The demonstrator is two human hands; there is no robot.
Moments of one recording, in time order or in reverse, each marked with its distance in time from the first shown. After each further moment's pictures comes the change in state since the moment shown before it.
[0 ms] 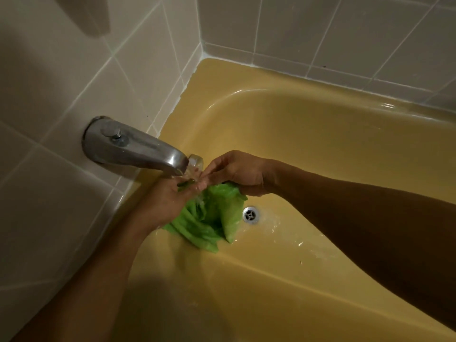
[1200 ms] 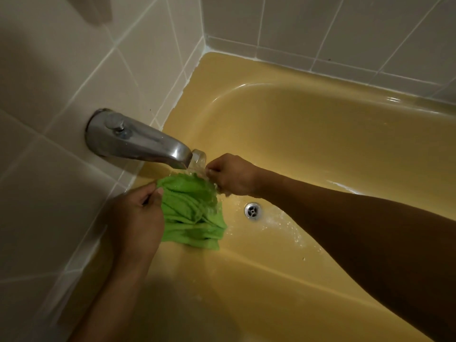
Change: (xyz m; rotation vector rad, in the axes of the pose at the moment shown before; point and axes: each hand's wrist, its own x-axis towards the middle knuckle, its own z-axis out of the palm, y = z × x) left_hand -0.045 -0.029 0.010 -0.064 0.706 -0.015; right_hand 0.004 0.007 0.028 -0.603 0.240 -0.068
